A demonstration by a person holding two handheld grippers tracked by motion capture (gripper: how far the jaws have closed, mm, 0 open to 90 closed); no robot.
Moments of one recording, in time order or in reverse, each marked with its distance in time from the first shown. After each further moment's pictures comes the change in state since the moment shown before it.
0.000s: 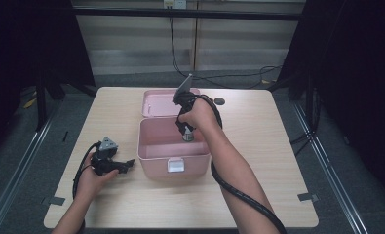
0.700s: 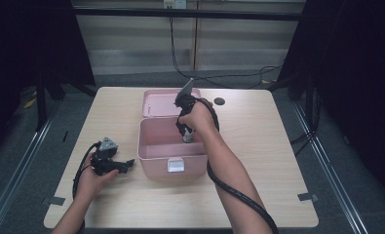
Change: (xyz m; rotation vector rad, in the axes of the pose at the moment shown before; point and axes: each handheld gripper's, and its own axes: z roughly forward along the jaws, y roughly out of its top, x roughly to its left) left arm 0.000 0.000 0.000 0.000 0.000 -0.001; right arm -0.008 0.005 0.025 0.003 -0.003 0.066
